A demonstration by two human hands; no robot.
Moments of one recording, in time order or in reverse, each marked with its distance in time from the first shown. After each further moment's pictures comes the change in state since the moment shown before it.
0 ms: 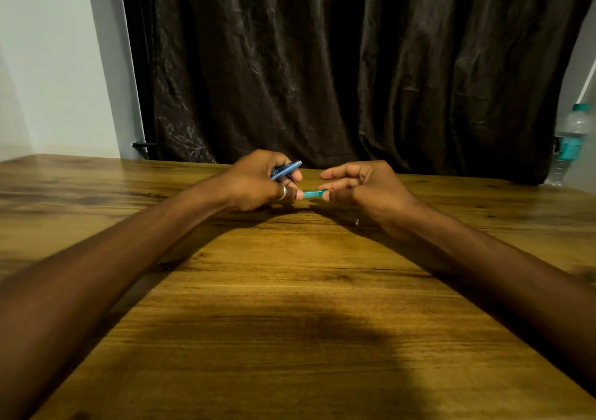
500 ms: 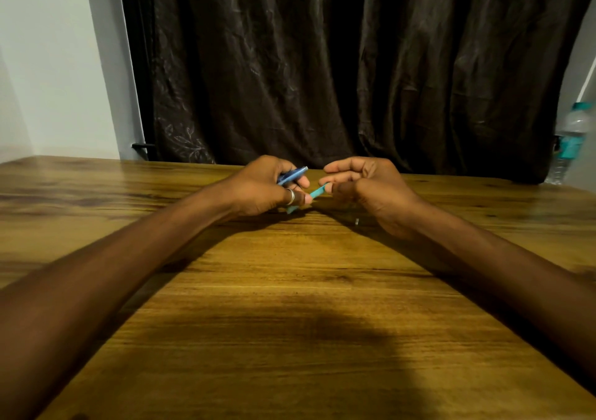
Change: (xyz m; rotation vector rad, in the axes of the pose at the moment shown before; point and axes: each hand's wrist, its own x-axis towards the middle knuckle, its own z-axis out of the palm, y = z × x) left_hand -0.004 0.006 0.009 -0.013 -0.025 -0.025; right_hand 0.001 -0.001 -0.003 0.104 0.026 -0.004
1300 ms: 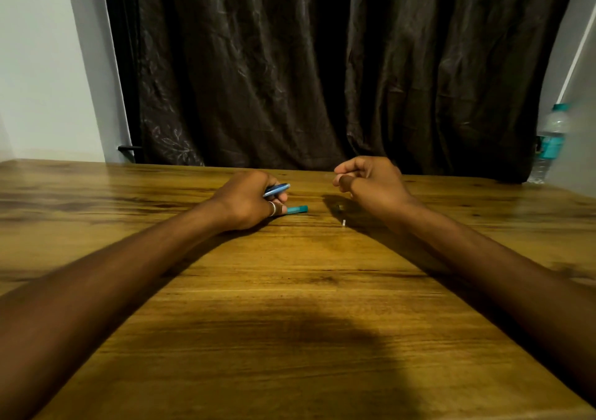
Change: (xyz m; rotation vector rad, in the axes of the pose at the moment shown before) left_hand 0.001 -0.014 0.012 0.346 0.117 -0.031; right_hand 0.019 0.016 -0.023 -0.438 0.261 -0.062
